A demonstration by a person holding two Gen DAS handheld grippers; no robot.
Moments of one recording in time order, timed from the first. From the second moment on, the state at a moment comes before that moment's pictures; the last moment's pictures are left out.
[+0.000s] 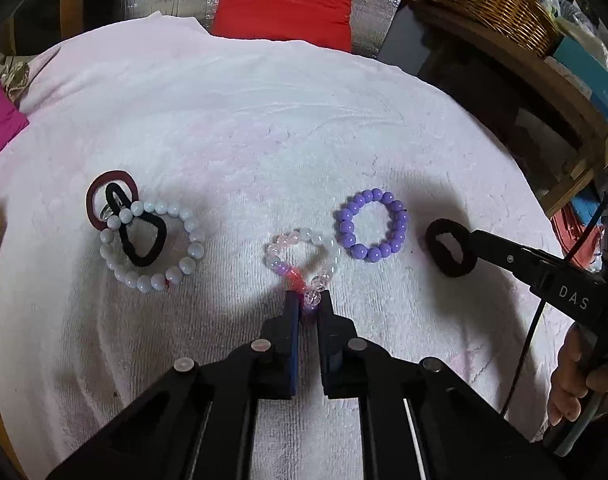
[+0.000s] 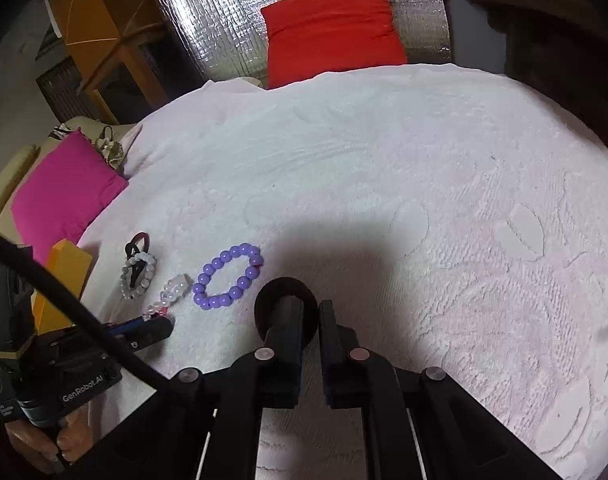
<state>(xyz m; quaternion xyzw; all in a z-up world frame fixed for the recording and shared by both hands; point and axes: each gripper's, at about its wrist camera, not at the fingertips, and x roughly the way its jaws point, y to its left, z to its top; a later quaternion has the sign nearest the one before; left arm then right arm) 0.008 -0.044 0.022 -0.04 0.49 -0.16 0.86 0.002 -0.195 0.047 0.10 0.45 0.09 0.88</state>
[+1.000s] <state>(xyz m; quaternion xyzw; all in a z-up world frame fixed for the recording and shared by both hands) -0.033 -0.014 0.051 -0.01 0.46 -0.13 0.88 0.015 -0.178 0.034 0.07 0.46 0.06 0.88</state>
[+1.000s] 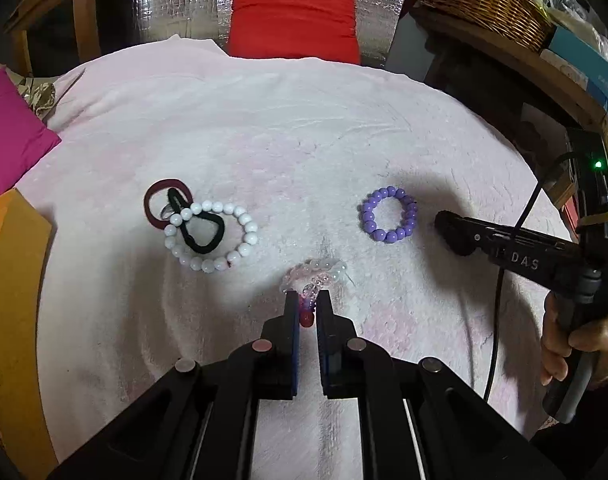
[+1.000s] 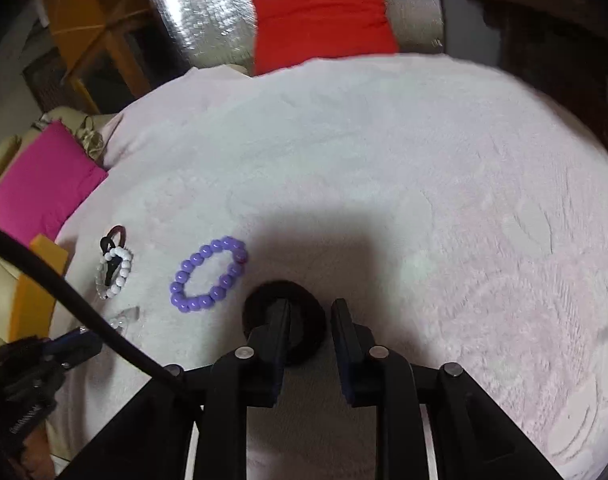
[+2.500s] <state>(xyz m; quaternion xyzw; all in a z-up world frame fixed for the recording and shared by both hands) -0.026 -0.011 0.024 -0.04 0.48 -0.14 0.87 -0.028 -0.162 0.085 0.10 0.40 0.10 0.90</state>
